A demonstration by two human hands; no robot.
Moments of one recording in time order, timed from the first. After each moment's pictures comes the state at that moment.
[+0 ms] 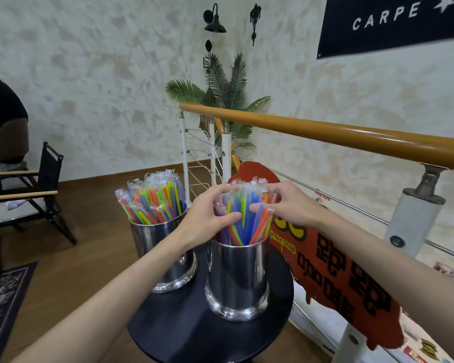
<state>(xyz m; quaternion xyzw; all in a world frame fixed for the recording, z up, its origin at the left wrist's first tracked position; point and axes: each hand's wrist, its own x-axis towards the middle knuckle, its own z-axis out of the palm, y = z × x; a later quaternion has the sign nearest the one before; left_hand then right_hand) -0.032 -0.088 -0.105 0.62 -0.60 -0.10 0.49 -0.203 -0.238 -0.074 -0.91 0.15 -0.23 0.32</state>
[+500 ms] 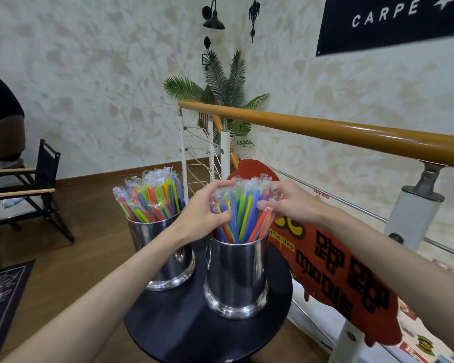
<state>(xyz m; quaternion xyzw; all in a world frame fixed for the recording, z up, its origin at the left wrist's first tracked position) -0.028 -0.084 -0.102 0.62 -0.60 -0.14 0.49 -0.209 -0.241 -0.077 -0.87 0.18 -0.20 0.41</state>
